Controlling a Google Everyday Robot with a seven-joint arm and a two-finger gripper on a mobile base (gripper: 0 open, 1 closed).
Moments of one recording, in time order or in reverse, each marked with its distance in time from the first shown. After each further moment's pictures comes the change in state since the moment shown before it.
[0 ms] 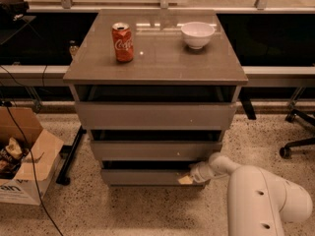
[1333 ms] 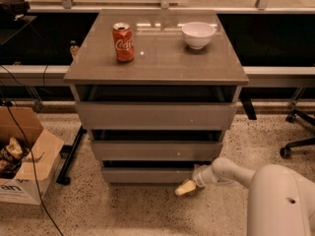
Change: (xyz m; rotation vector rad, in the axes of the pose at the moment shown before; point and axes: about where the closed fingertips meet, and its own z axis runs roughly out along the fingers) arm -0.009 0.025 -0.044 0.063 -0.047 -0.042
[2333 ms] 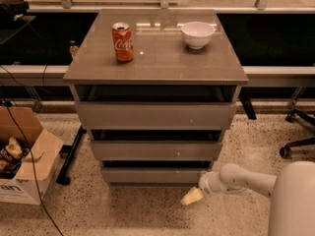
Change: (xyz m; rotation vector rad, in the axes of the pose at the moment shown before) arm 0.013 0.042 -0.064 0.020 0.055 0.002
